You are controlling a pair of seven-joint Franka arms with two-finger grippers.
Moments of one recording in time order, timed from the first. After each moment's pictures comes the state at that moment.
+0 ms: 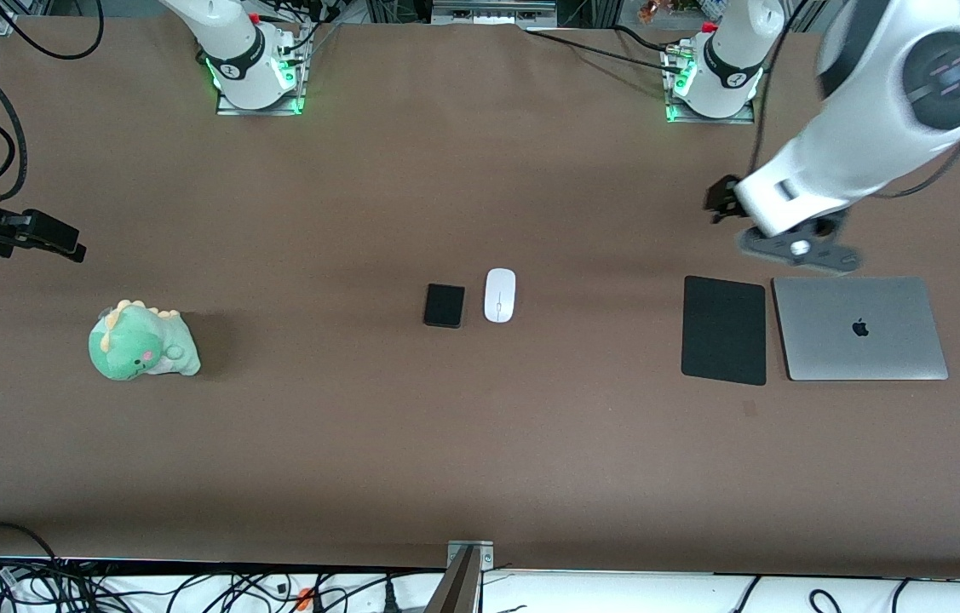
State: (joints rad) left arm -0.22 0.18 -0.11 -1.58 0.00 1.56 -0.07; right arm 0.12 0.16 -0.16 -1.48 0.03 1.61 0.03
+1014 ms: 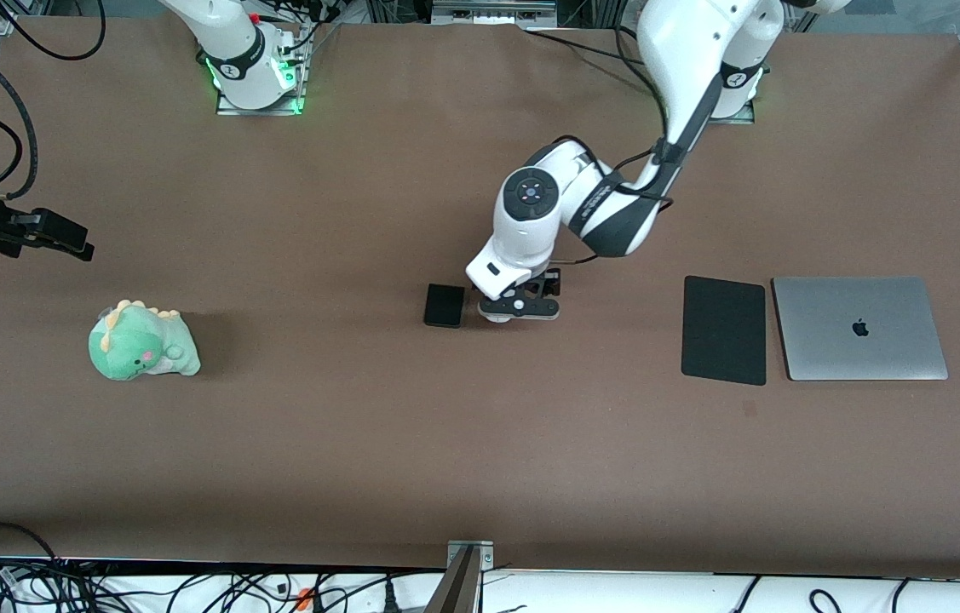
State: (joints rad) left arm -0.62 0.69 -0.12 -1.58 0.12 2.31 -0.75; right arm 0.13 0.16 -0.14 -1.47 0.03 1.61 0.03
